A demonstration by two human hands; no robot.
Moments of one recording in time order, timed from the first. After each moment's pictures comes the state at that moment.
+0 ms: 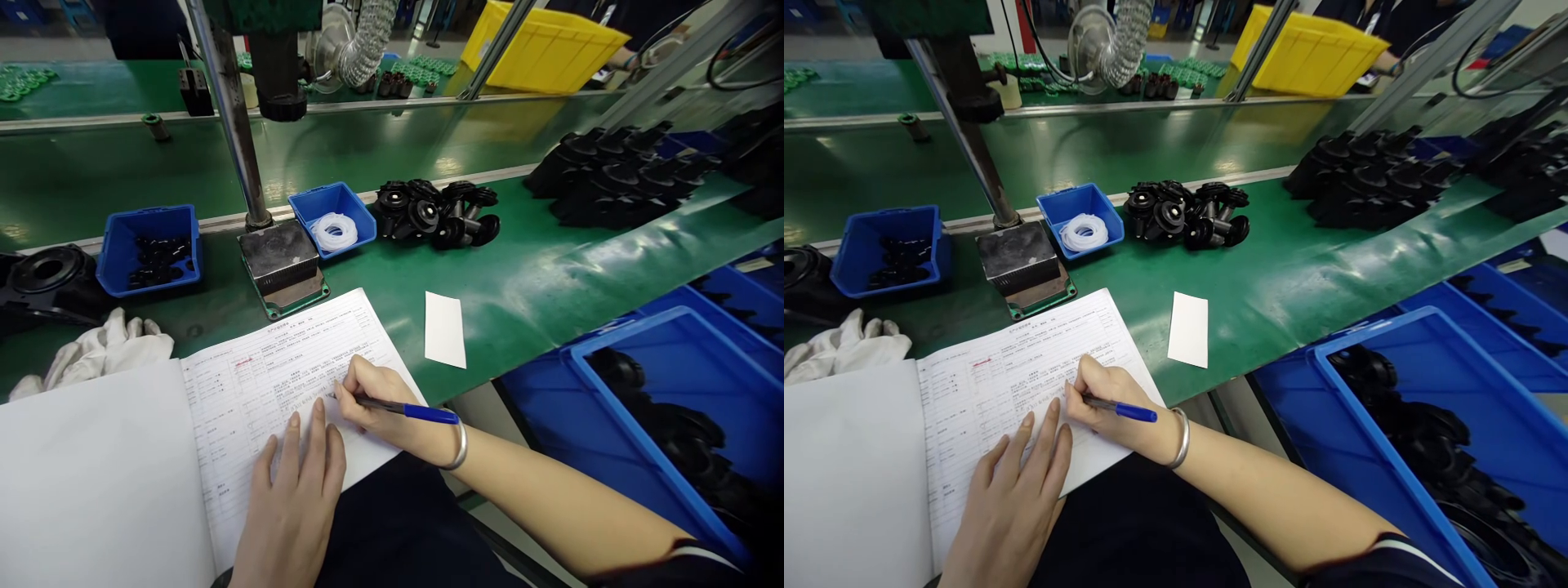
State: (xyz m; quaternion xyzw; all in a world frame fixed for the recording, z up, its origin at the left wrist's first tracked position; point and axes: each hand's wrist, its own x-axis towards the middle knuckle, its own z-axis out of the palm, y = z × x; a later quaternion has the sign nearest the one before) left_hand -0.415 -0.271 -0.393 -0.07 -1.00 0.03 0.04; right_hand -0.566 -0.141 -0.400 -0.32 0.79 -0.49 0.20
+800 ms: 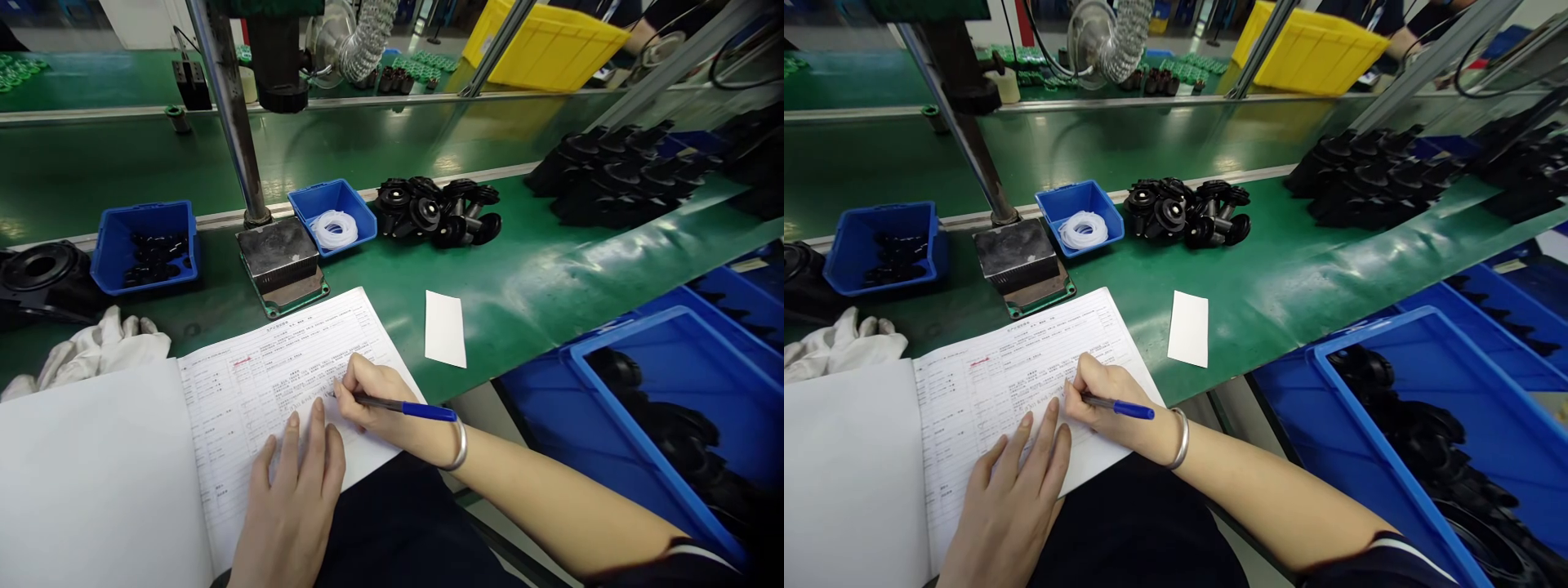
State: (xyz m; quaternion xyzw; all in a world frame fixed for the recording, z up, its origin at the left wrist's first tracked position) left_hand -0.416 -0.272 -0.395 -0.08 -1.00 0.03 0.05; right_hand -0.567 -0.143 -0.402 -0.32 0.80 -0.48 0.20
